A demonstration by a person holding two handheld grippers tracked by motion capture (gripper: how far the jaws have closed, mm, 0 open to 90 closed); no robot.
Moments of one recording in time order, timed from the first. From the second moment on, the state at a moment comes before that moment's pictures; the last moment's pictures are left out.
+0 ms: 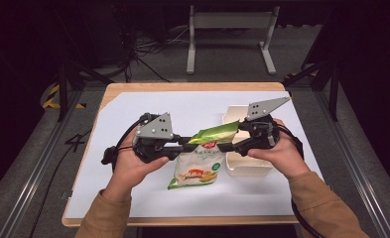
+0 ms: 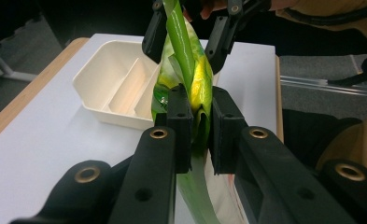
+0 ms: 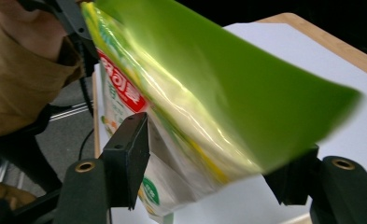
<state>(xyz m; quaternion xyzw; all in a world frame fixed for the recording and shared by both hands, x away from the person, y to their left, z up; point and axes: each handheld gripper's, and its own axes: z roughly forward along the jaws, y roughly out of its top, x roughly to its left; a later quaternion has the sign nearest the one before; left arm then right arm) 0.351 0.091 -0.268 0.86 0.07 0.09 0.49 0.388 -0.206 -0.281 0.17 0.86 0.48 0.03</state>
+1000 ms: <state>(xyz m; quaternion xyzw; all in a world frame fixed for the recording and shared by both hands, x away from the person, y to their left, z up) 0.356 0.117 -0.263 0.82 0.10 0.10 0.55 0.360 -0.208 -0.217 0.09 0.87 0.48 0.09</state>
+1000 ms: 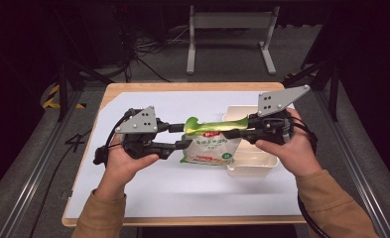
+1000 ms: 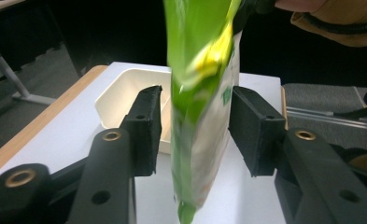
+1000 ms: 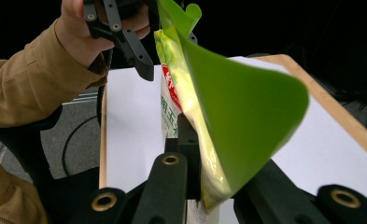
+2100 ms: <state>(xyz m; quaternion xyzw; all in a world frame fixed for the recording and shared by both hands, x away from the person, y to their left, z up) 0.371 0.148 -0.265 0.80 0.17 0.12 0.56 0.379 -0.259 -0.197 0.18 0.86 0.44 0.18</state>
